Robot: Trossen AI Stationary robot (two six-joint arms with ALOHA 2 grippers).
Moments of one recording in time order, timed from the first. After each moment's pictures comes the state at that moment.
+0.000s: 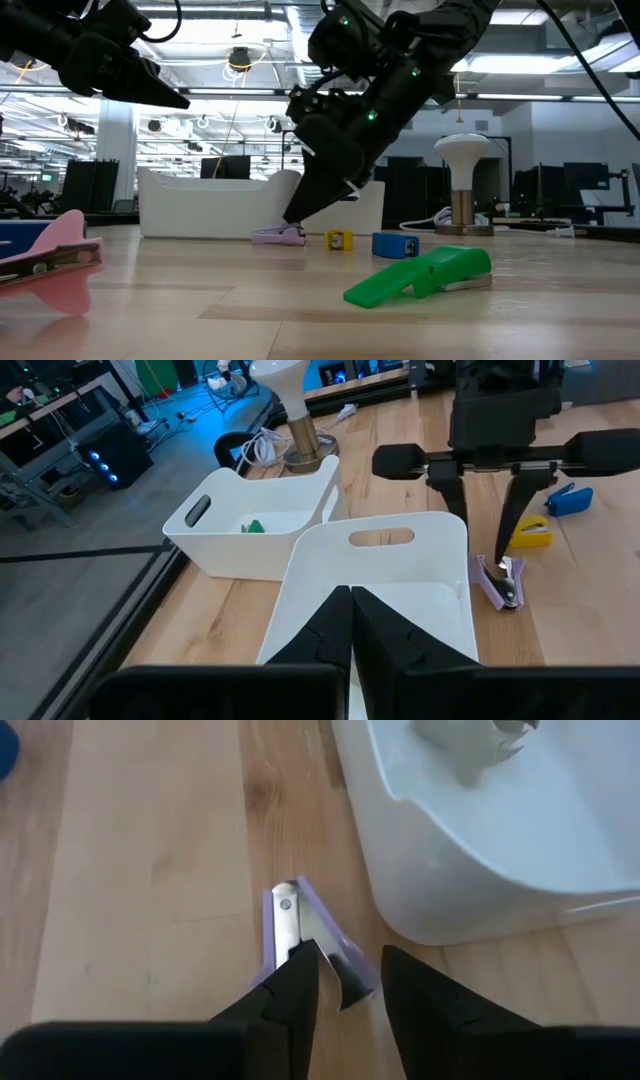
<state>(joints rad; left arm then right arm) -0.01 0.50 0.30 -0.15 -0.34 0.20 0.10 2.02 1.18 -0.02 0.18 0.17</state>
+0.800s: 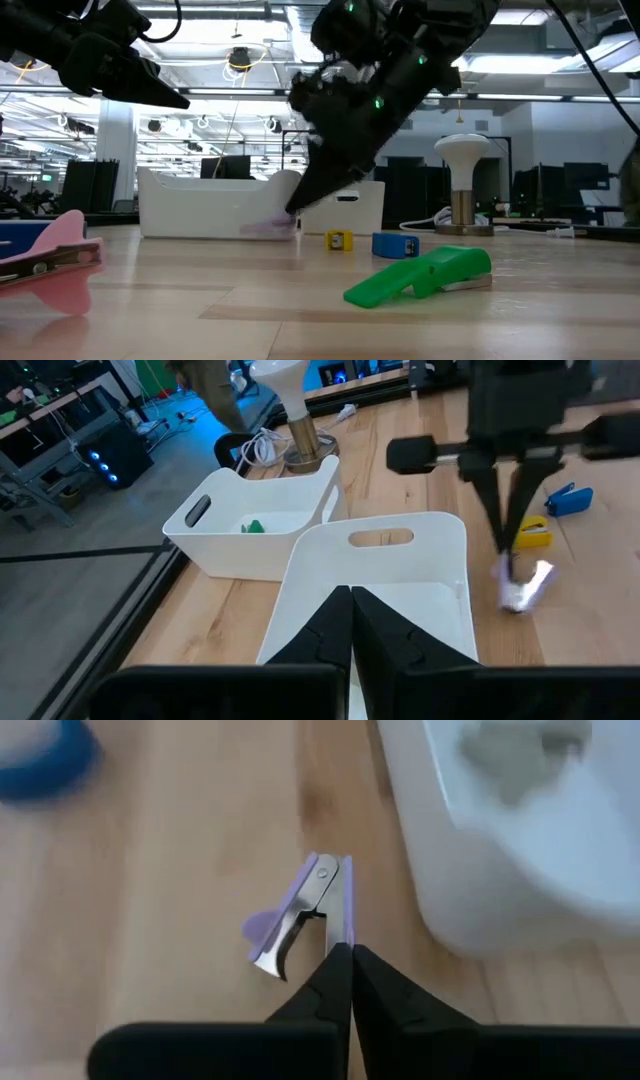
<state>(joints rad) -0.01 0.50 0.30 -0.15 -0.34 0.20 0.12 1.99 1.18 -0.02 0.13 0.15</state>
